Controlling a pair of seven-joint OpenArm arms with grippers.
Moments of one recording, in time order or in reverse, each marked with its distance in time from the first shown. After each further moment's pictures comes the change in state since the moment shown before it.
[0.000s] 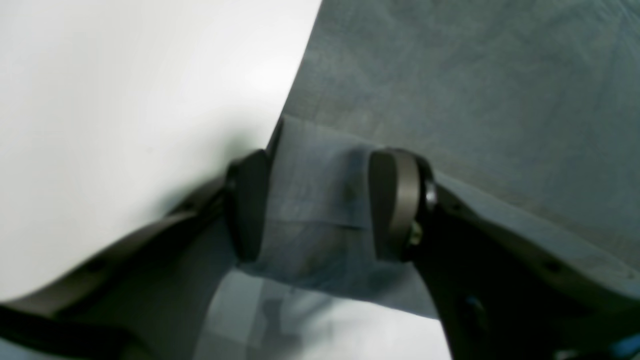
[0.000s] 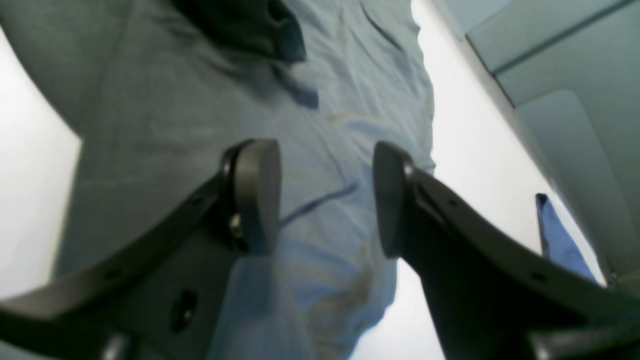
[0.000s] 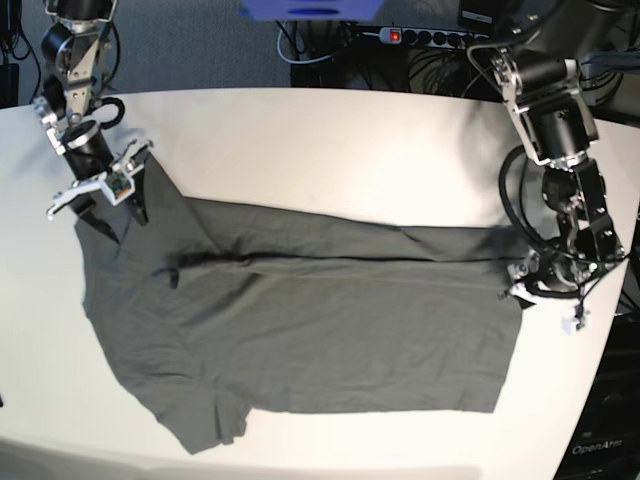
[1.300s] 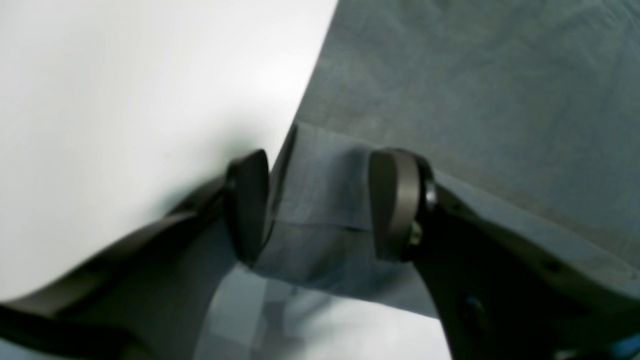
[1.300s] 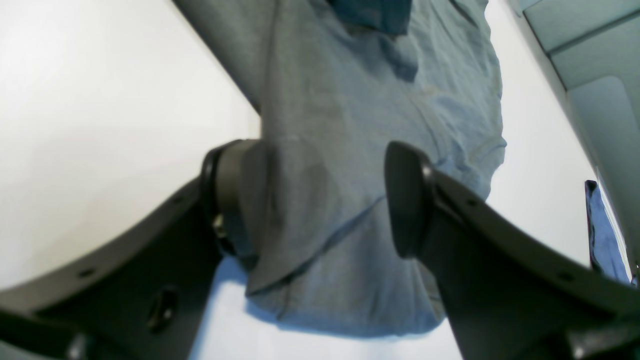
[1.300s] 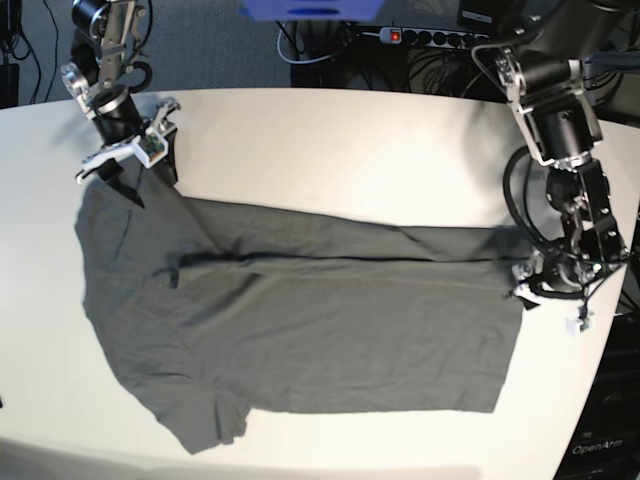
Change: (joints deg) left arm 0.0 -0.9 0.1 0.0 -0.1 -0.2 -0.1; right arm -4.7 -8.4 3.2 2.0 -10.3 -0.1 1.9
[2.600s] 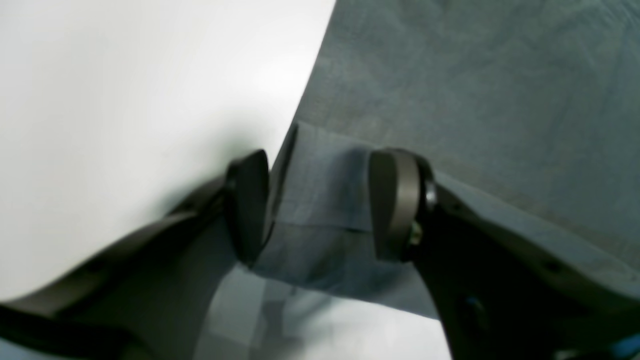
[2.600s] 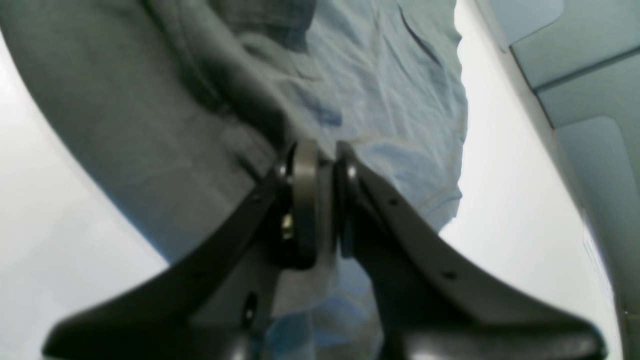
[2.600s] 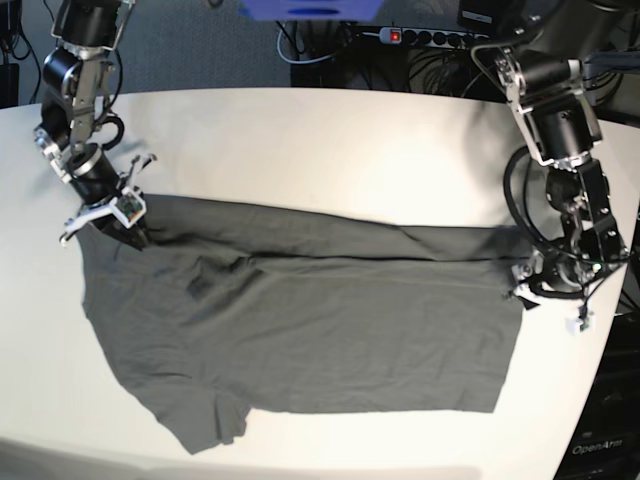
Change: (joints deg) left arm 0.0 0.1 0.0 0.0 -0.1 0.0 0.0; right arm 13.0 6.7 -0.5 -4.6 -1.0 9.3 -1.0
